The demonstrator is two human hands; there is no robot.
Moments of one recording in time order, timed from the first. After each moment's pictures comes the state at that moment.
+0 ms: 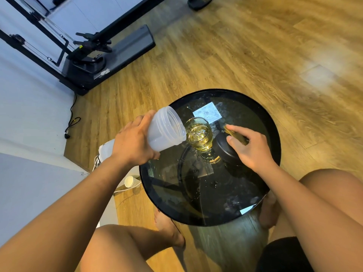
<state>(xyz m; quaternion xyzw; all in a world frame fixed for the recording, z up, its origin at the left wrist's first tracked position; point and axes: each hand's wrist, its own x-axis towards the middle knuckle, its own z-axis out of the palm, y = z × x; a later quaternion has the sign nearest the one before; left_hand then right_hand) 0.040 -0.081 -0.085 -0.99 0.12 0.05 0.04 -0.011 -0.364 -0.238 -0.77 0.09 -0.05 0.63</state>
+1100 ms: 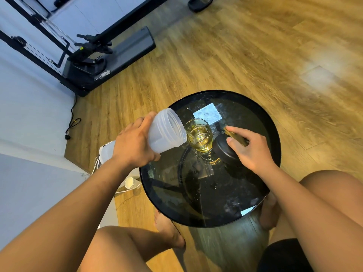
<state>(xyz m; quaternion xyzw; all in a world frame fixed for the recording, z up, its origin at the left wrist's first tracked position) 0.039 -0.081 -0.087 -0.99 0.12 0.05 0.04 -0.013 -0.364 -0.236 -0.77 0.09 -0.05 0.63</state>
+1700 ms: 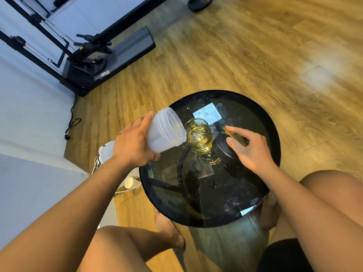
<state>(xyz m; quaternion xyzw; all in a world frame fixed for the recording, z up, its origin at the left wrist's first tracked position) 0.038 -0.084 -0.086 -0.99 0.12 0.05 0.04 -0.013 -0.364 -0.236 -0.77 0.09 -0.05 0.63</state>
